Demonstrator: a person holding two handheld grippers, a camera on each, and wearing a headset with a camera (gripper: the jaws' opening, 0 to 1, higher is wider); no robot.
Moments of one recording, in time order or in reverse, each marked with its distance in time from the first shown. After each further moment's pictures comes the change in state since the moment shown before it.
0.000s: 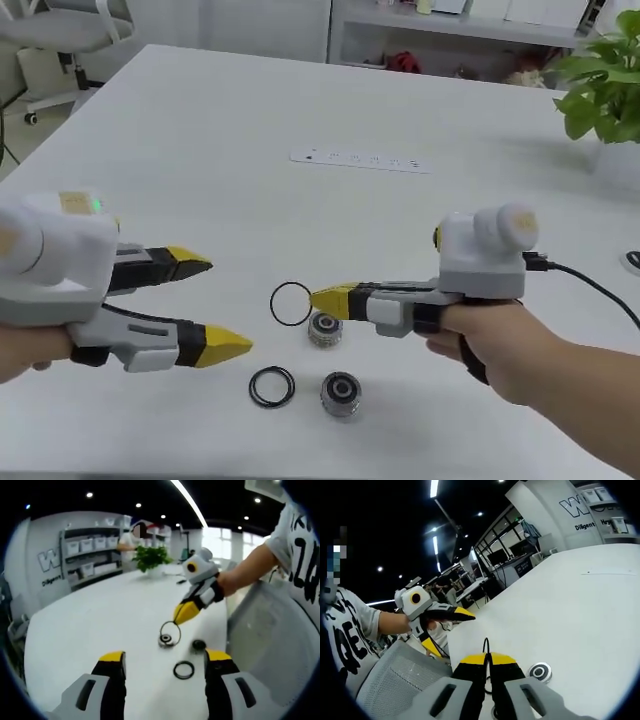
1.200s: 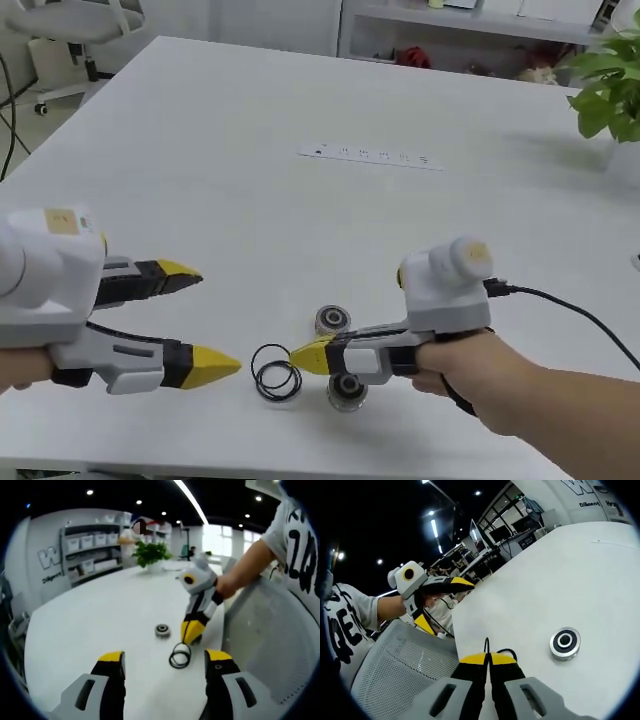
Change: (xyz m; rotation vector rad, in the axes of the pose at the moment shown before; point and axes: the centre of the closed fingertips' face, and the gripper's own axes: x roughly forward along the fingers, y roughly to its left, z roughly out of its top) left arm -0.010 -0.008 -0.017 -0.003 0.029 0.003; right arm 0.025 0.013 -0.066 0.059 0.203 0.052
